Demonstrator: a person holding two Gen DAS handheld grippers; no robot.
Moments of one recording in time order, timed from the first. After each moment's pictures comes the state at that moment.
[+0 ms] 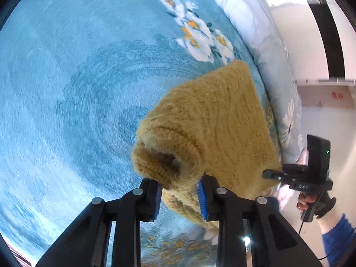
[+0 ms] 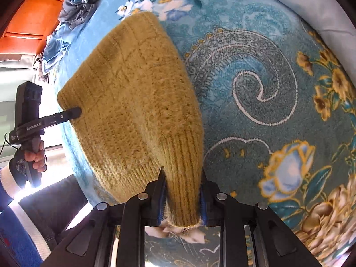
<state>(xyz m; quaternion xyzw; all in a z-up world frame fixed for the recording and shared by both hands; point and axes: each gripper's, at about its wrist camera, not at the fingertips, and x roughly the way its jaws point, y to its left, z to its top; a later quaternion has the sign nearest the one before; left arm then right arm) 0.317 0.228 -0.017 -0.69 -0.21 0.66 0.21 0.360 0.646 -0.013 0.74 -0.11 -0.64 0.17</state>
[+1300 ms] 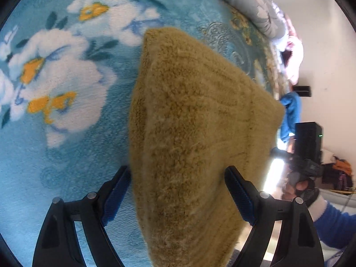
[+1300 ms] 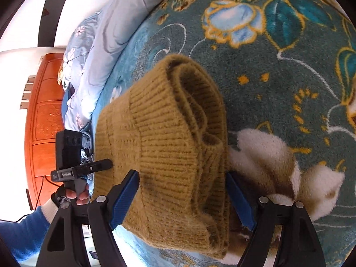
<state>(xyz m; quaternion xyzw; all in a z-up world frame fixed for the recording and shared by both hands) 0.208 0.363 -0.038 -0.74 0.09 0.46 0.49 0.493 0.609 -0.064 0.44 -0.57 -0.69 -0.11</state>
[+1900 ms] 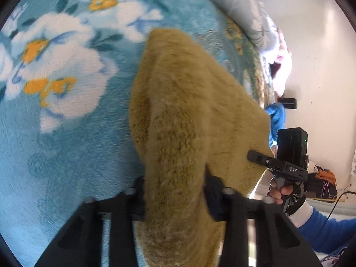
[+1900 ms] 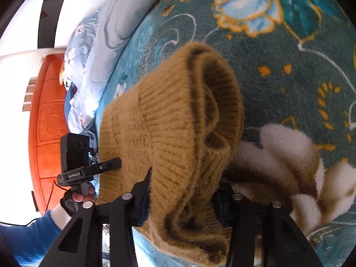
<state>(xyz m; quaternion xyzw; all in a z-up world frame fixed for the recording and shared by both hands) 0.207 0.358 -0.032 -0.74 0.02 0.46 0.50 0.471 0.597 -0.057 0.44 -0.58 -0.68 -0.09</state>
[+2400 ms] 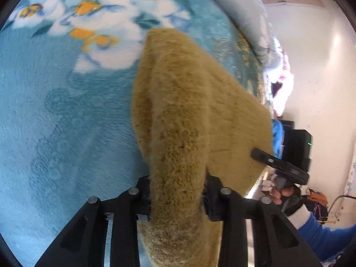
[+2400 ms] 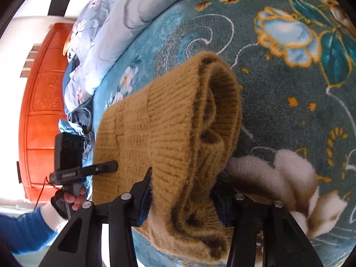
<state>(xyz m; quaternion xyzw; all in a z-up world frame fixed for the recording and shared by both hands) 0.219 0.327 -0.048 -0.75 -0.02 0.48 0.45 0.438 0.593 -0.045 0.48 -0.50 -0.72 -0.05</state>
